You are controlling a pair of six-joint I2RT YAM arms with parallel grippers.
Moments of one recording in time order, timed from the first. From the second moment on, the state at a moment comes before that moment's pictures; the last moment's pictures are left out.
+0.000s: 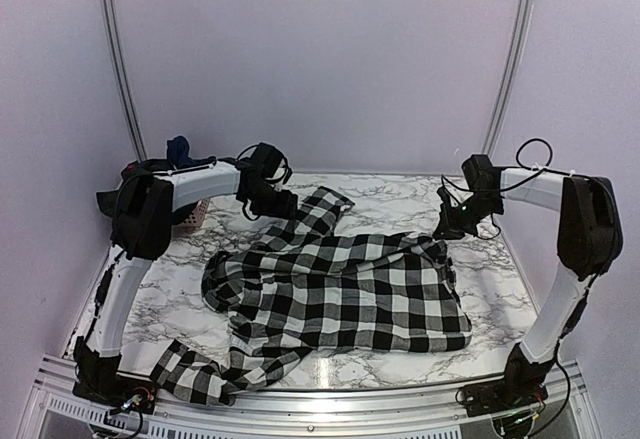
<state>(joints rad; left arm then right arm) -0.54 2.44 2.06 -0.58 0.07 -0.22 0.10 1.78 1.28 -0.72 -0.38 0.12</state>
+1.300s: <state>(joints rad) -0.83 1.41 0.83 -0.20 -0.24 0.20 0.09 1.73 1.07 -0.61 -0.45 0.15</state>
